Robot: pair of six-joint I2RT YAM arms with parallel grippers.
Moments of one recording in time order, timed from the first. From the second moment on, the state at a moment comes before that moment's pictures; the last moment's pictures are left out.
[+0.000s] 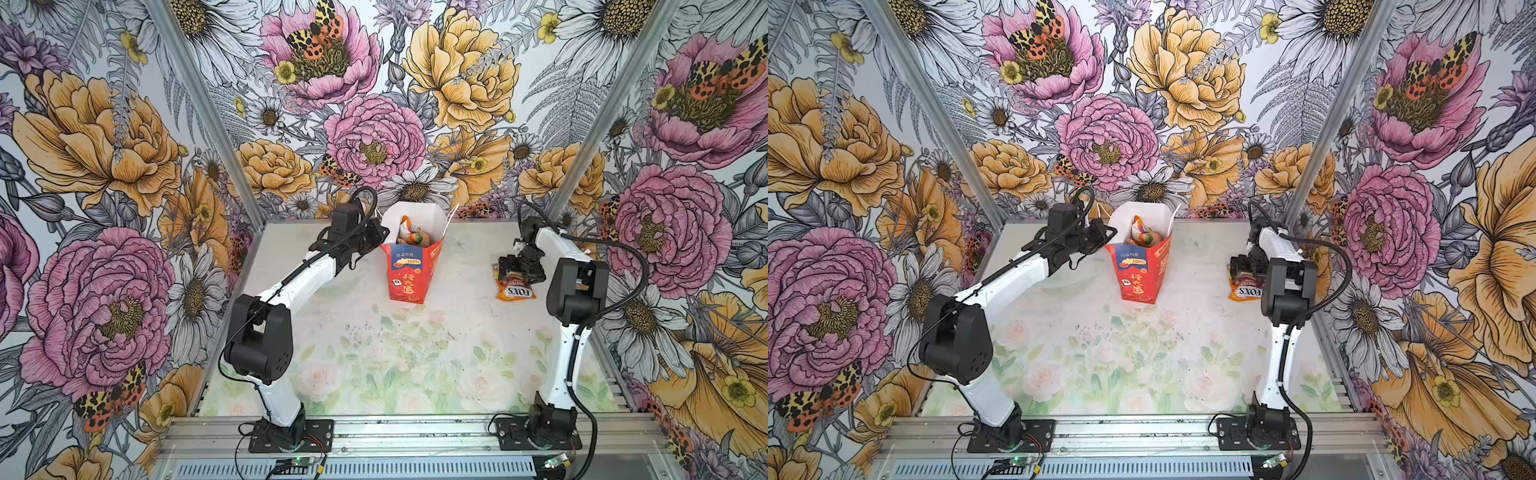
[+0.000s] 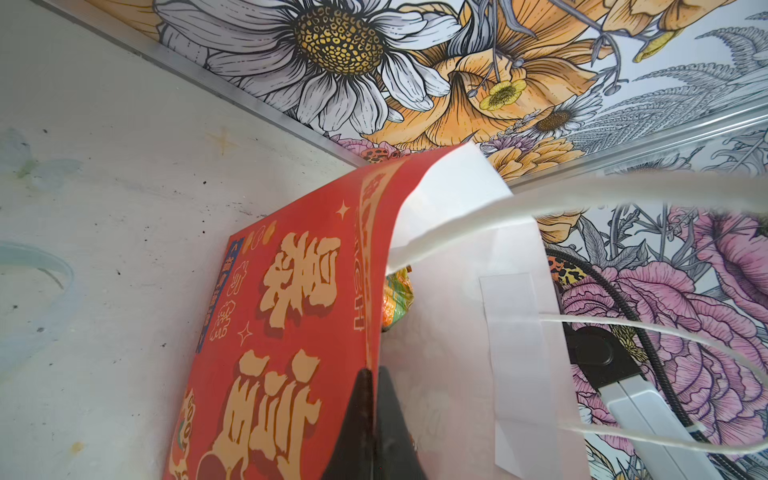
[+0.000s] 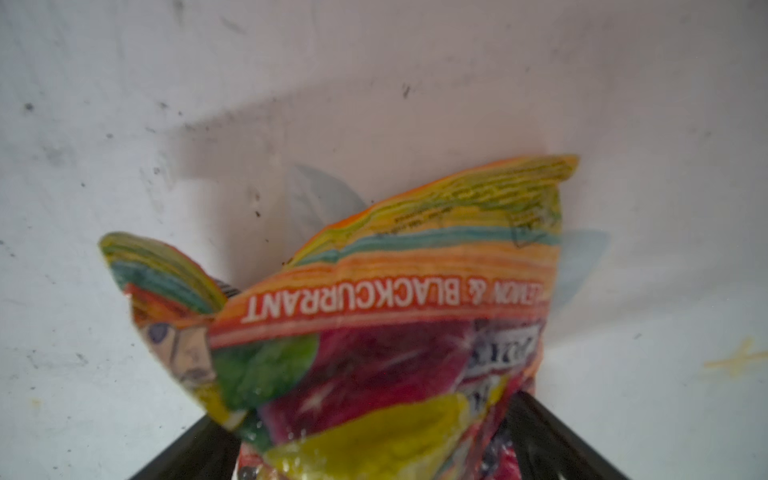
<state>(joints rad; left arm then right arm) -0.35 1.75 1.42 -0.12 0.33 -0.85 -0.15 2.27 1.90 -1.17 -0.07 0.00</state>
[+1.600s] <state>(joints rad) -0.35 1.75 1.41 -0.12 0.33 -0.85 -0.09 2.32 1.94 -1.23 0.01 0.01</state>
